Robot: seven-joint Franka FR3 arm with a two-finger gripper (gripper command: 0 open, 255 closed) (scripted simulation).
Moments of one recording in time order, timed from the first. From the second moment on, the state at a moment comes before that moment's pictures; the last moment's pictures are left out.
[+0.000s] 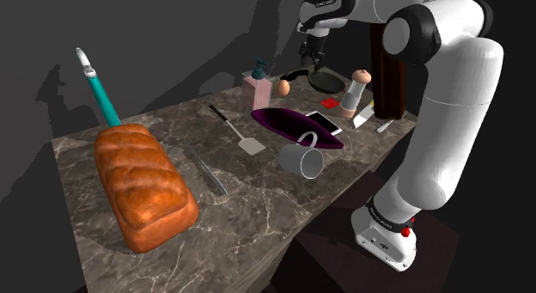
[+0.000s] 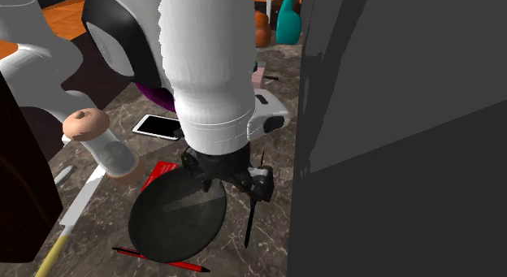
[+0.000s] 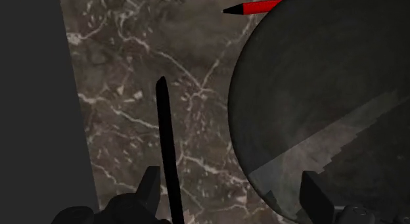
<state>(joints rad) 0.06 0.35 -0.51 -1.64 0.11 1.99 -1.85</state>
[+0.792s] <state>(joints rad) 0.01 0.53 -0.46 -1.51 0.17 2.03 -2.00</state>
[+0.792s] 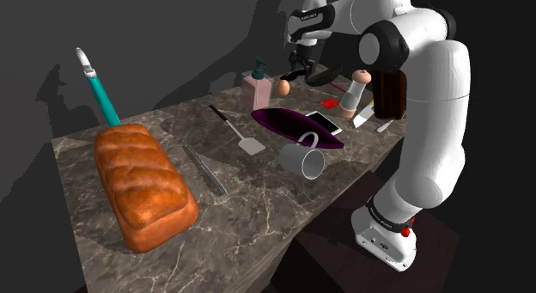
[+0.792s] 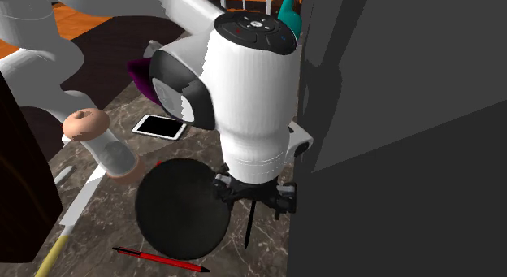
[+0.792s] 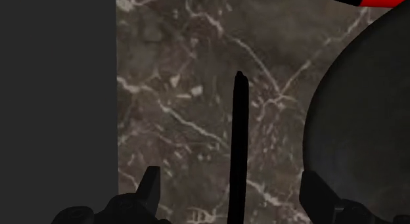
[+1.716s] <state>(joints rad) 0.00 0.53 -0.46 -1.51 0.17 2.03 -2.00</state>
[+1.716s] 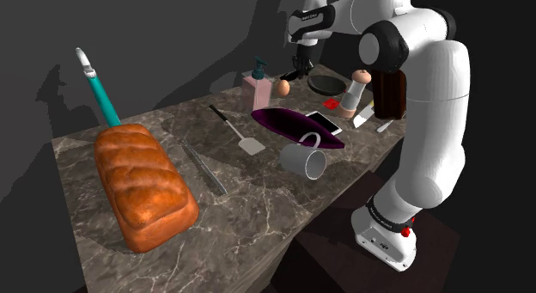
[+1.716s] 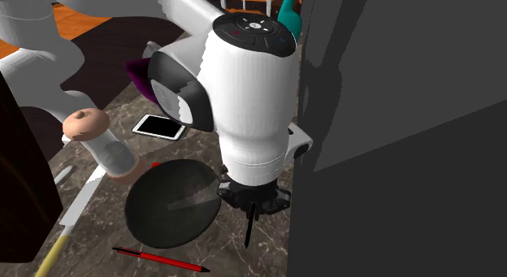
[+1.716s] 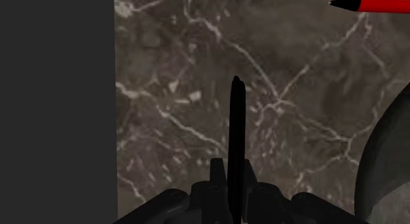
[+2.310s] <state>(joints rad) 0.00 0.51 -0.46 -1.47 0.16 1.96 -2.00</state>
